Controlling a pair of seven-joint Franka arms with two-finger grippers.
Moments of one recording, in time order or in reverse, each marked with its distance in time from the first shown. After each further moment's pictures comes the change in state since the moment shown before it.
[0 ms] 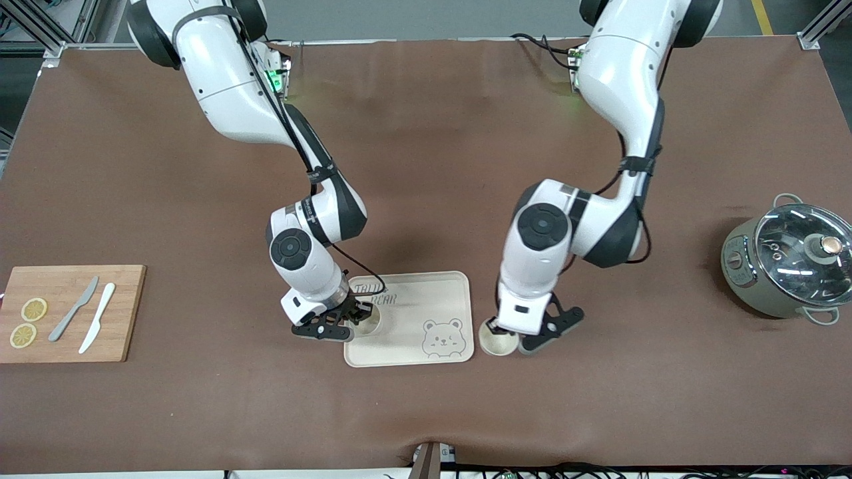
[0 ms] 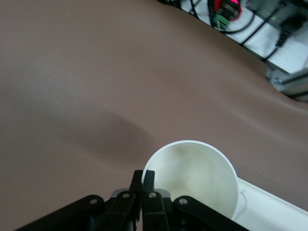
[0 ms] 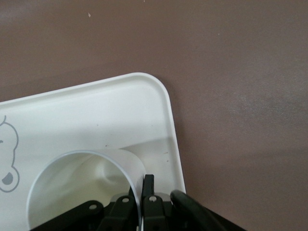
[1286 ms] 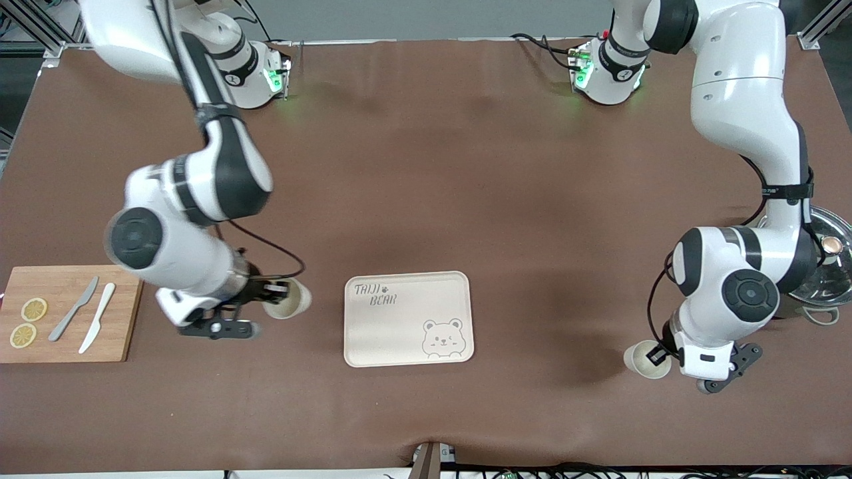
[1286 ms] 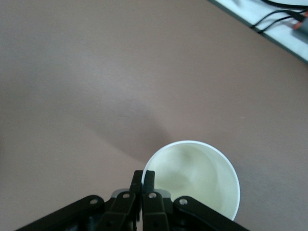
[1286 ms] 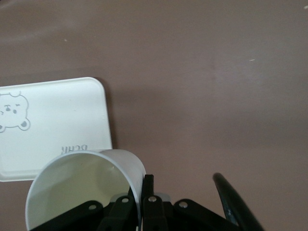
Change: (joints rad) left arm 0.377 -0.013 -0.007 -0.101 0.000 -0.017 0.282; right arm -0.206 -0.267 -0.030 0.176 0.000 -0.667 -0.278
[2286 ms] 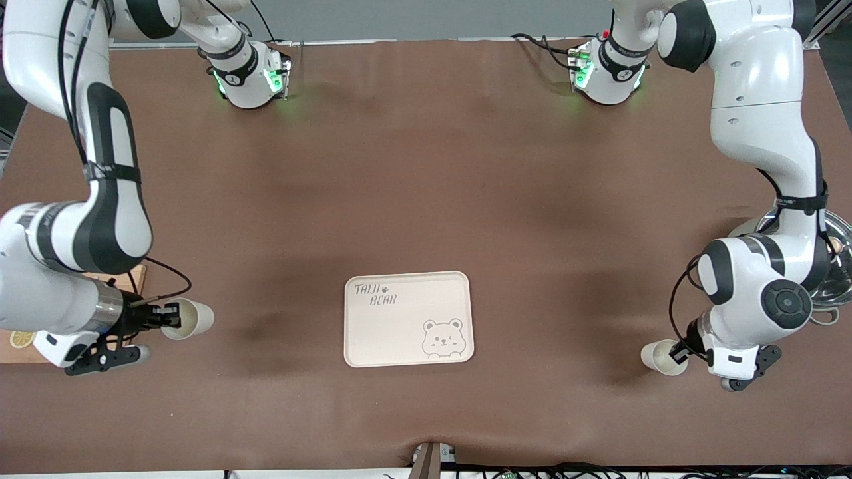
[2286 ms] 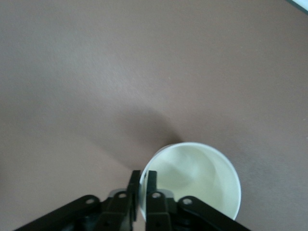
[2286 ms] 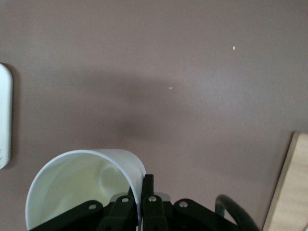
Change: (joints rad) left arm 0.104 0.053 -0.007 -0.029 -0.085 0.077 0.180; right arm -0.247 0.121 0.006 0.012 0.001 0.100 -0.510
